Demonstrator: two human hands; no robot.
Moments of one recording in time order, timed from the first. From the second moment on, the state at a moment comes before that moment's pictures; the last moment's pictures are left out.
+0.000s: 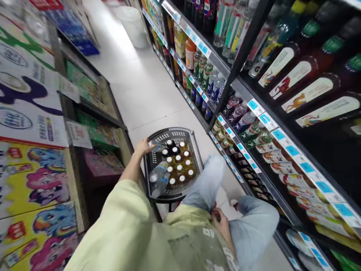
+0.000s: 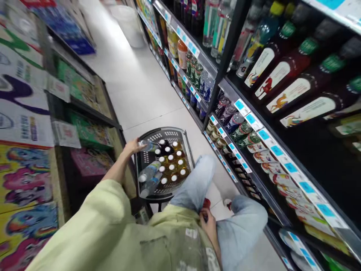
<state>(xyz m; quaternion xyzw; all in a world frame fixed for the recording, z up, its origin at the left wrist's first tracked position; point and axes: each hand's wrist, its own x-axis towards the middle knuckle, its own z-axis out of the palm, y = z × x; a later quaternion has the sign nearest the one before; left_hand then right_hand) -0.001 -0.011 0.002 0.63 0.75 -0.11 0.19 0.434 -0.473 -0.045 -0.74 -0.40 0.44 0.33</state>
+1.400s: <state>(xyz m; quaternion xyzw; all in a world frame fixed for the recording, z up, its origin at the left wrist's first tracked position) 0.012 -0.013 0.007 0.63 0.74 -0.23 0.06 0.429 -0.438 -0.019 -0.75 -0.37 0.46 0.31</state>
